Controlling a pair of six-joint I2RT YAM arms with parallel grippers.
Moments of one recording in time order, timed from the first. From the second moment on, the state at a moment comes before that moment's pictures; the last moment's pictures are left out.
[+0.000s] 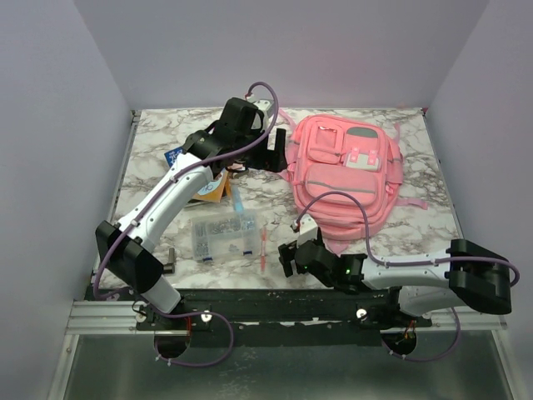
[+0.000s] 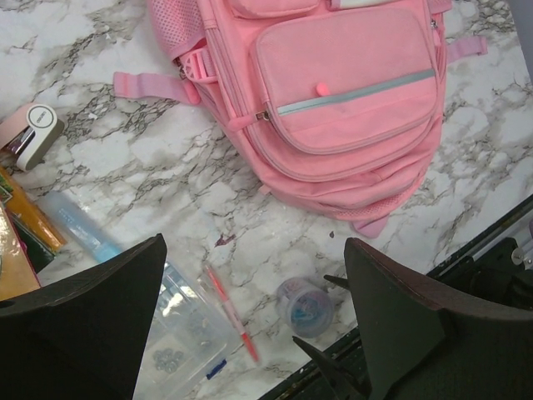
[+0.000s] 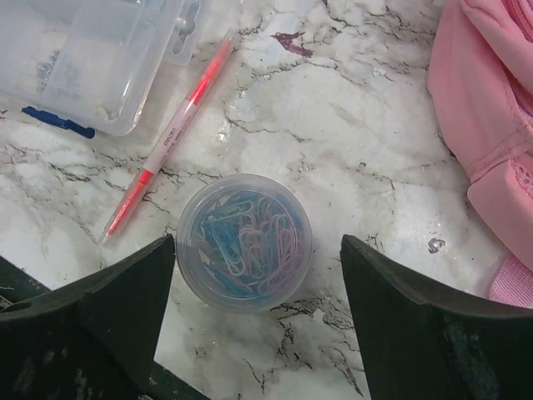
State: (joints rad) left arm -0.59 1.58 1.67 -0.77 0.17 -0.31; right arm 1.25 1.29 0.50 0.10 0.55 0.51
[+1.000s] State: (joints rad) left arm -0.59 1.62 1.67 -0.76 0.17 -0.31; right arm 1.26 1.35 0.48 0.19 0.61 0.47
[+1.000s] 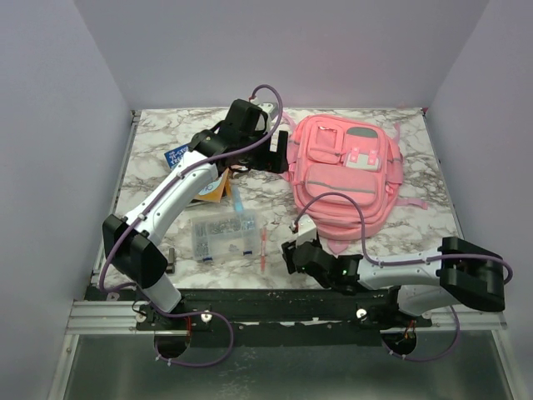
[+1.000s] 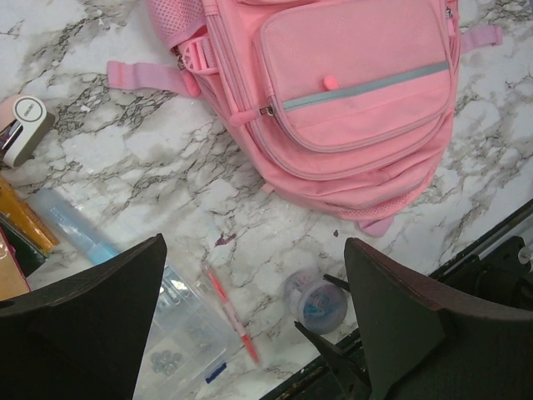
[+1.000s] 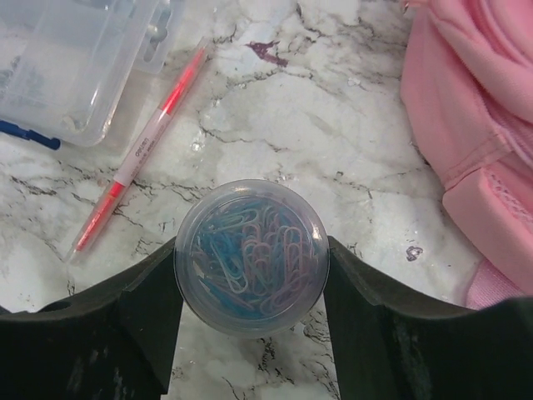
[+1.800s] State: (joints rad) left arm -0.72 1.59 1.40 -0.45 0.10 -0.19; right arm 0.53 1.00 0.77 -0.29 0.61 0.50
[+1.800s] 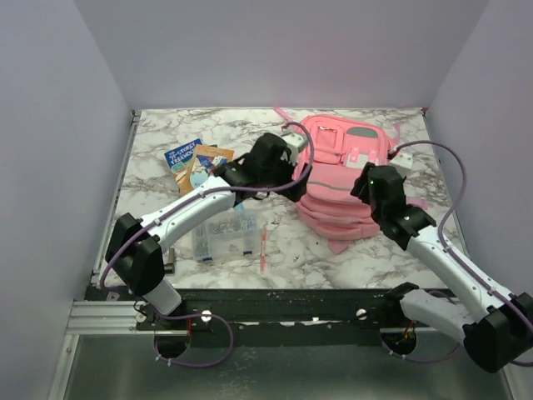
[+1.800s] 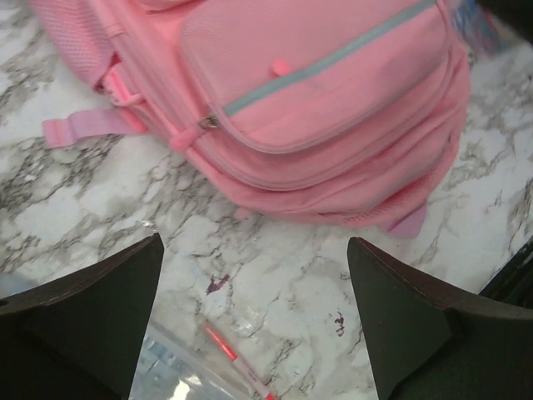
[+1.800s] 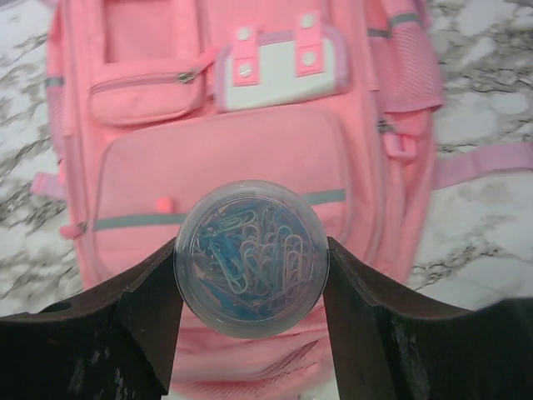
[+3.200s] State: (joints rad) left arm -0.98 2.04 1.58 -0.18 -0.27 0.25; right arm -0.04 0.87 0.83 -0.40 -0.08 0.56
